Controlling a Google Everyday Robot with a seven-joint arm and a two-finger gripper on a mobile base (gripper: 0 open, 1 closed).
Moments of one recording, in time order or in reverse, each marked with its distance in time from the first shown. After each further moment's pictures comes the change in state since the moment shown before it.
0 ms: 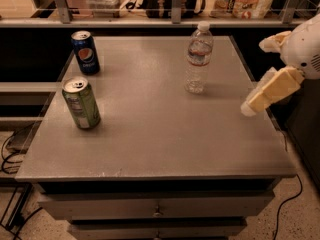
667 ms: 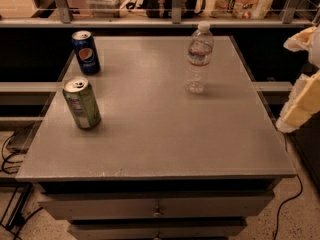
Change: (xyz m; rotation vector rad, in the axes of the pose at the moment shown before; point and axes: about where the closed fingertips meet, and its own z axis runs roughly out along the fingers) arm 0.026 0.024 -0.048 0.017 0.297 -0.104
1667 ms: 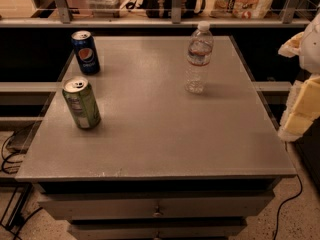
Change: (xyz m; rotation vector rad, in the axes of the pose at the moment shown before) arm 0.001 0.017 -0.001 -0.044 0.139 -0.037
